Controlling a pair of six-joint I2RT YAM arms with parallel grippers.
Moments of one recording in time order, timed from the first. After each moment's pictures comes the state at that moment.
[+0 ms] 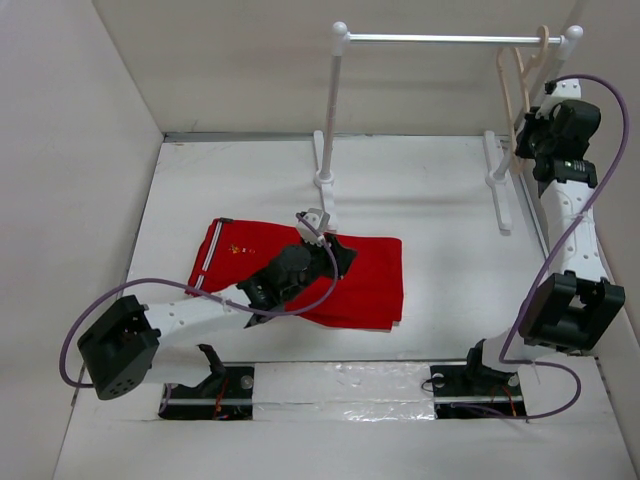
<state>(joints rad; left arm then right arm) -0.98 1.23 0.60 0.45 -0.23 -0.56 -0.26 1.52 1.54 -0.33 -0.12 -0.06</state>
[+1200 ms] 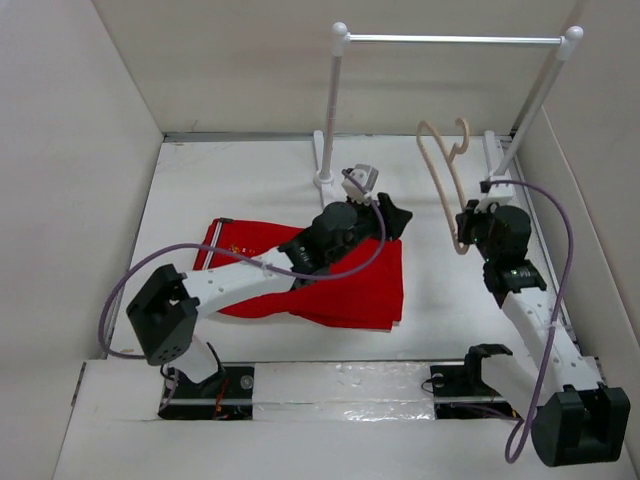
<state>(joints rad) -1.02 1.50 1.05 0.38 -0.19 -0.57 0.01 0.91 0.68 -0.04 -0.03 0.05</state>
